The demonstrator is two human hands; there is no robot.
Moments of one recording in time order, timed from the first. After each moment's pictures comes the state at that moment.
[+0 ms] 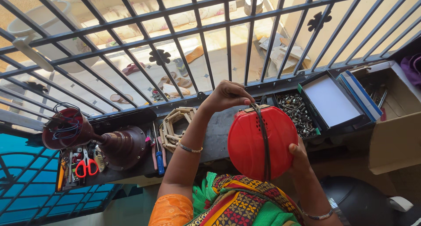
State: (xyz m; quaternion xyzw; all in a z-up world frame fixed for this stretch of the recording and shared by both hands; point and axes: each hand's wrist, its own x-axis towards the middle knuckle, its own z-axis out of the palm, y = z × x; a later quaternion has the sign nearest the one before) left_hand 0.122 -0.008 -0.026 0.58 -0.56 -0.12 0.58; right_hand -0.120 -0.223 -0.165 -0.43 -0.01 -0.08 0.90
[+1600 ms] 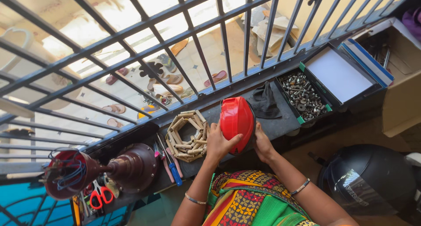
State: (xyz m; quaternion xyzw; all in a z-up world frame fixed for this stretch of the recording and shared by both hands) left_hand 0.040 0.082 -0.156 0.90 -0.19 -0.09 0.39; right_hand -0.032 -0.089 -0.231 -0.41 0.19 -0.02 0.89
